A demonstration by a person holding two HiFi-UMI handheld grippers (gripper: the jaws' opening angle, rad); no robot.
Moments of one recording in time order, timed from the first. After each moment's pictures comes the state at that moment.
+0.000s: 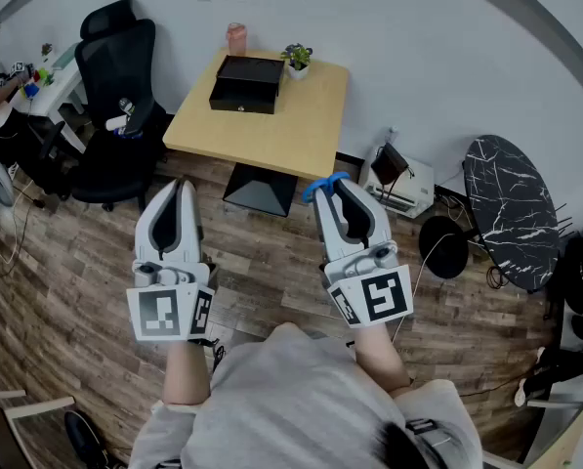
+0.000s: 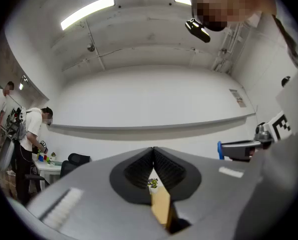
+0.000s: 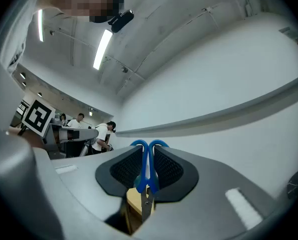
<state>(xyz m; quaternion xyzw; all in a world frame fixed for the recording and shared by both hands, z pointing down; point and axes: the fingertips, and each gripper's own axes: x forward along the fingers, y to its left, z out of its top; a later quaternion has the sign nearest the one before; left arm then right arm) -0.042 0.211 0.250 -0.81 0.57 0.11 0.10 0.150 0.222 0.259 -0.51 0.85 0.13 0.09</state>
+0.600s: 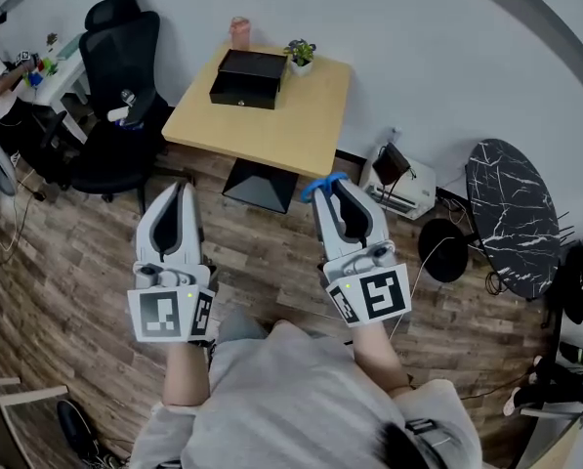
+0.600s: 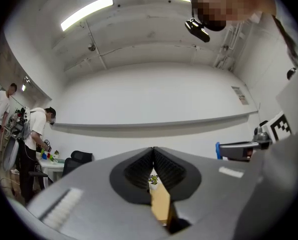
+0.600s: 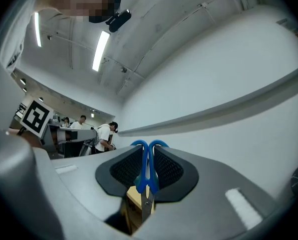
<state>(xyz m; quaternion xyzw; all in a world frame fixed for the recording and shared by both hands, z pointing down) -0.041 0.213 0.263 -0.80 0.59 0.10 0.10 0.152 0.214 0.272 -0.50 0.85 0.11 0.09</state>
